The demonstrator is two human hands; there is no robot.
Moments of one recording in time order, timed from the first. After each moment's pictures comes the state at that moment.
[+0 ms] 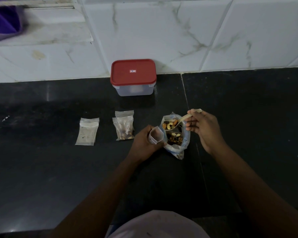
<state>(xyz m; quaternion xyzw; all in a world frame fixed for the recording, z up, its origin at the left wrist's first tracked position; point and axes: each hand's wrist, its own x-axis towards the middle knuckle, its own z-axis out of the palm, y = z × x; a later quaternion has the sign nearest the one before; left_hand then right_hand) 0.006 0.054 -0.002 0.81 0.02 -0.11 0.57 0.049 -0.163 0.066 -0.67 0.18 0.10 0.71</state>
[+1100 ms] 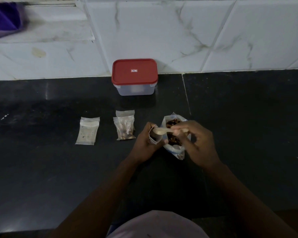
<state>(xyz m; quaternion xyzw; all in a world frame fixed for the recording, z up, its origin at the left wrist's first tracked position) 0.006 0.052 -0.011 0.77 -0.05 -0.06 0.63 0.003 -0.147 0.067 -0.85 -0.19 -0.09 0.49</state>
